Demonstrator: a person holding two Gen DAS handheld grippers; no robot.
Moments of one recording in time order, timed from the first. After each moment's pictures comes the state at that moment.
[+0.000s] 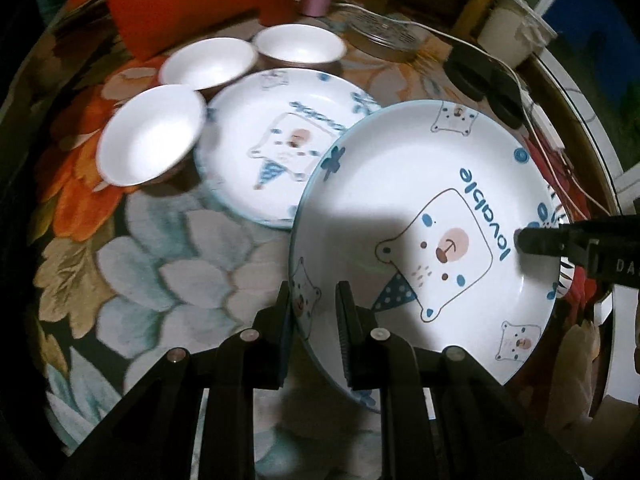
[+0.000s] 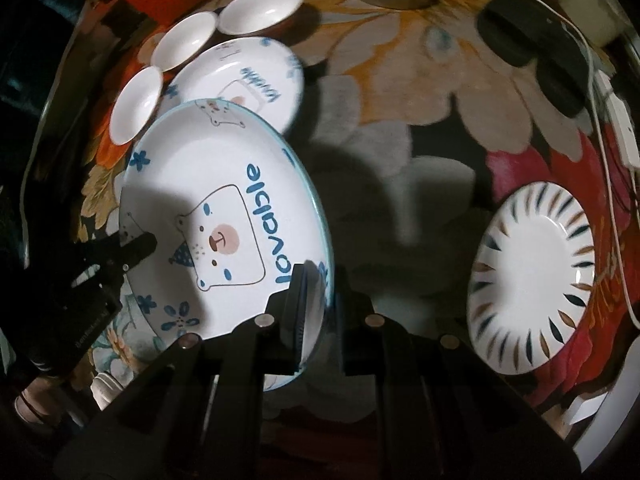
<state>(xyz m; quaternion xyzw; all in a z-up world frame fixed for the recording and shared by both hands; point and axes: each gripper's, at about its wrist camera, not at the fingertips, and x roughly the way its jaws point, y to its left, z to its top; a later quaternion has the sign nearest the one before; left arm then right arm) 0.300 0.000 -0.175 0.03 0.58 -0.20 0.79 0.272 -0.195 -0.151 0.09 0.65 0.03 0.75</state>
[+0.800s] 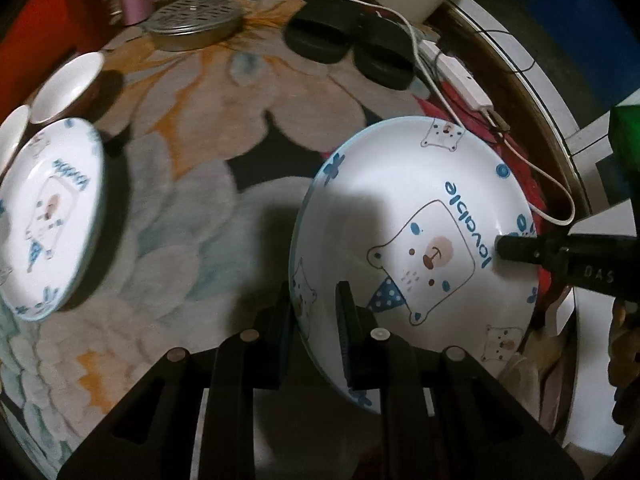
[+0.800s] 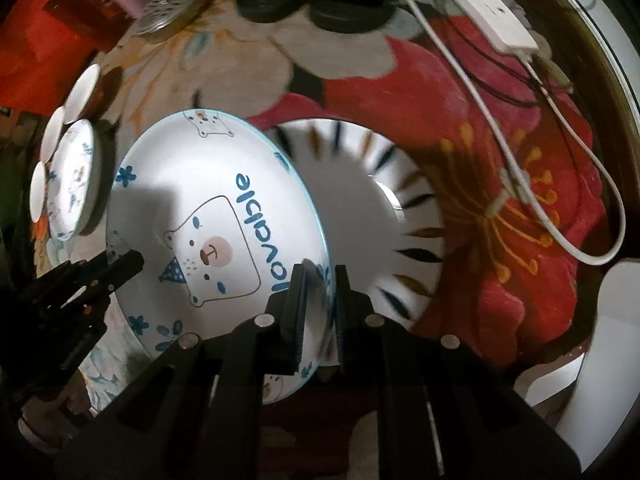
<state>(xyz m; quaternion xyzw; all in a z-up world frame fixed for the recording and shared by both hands) 0.288 -0.219 -0.185 0.04 0.59 -0.31 0.74 0.213 -0.401 -0.165 0.17 0.65 -0.10 0.74</state>
